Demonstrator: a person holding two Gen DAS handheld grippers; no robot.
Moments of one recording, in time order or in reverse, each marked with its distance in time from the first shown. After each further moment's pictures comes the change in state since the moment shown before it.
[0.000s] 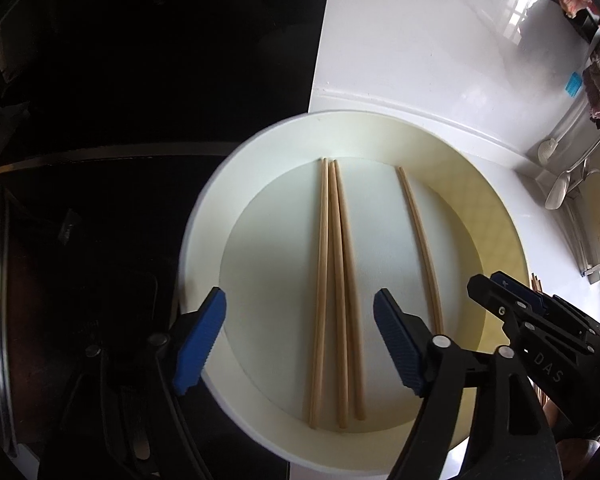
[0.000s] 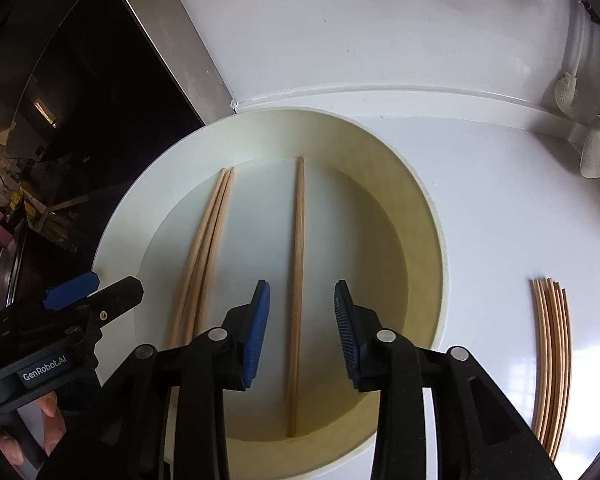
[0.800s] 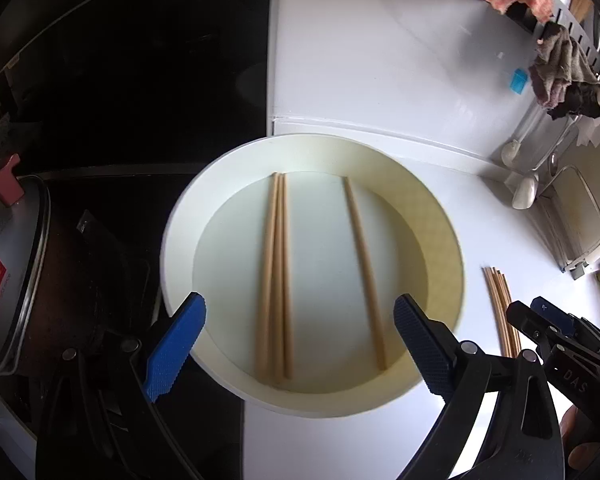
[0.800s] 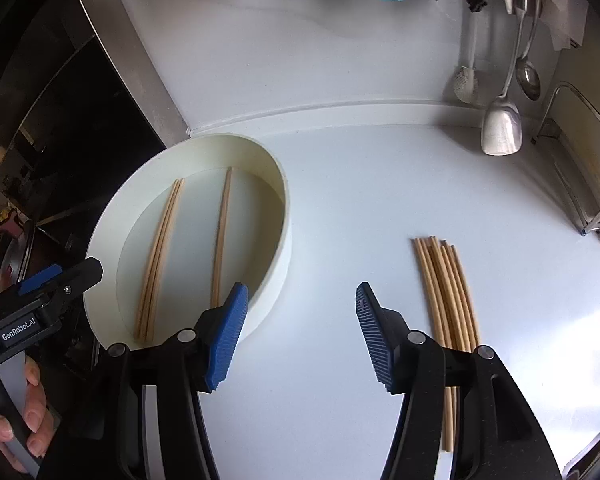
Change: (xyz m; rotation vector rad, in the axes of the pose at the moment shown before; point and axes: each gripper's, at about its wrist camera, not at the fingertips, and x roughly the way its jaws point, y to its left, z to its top) left arm -0.053 -0.060 -0.026 0.027 -0.094 -0.001; right arm -0.095 -0.066 -0.053 0.059 -0.073 -0.099
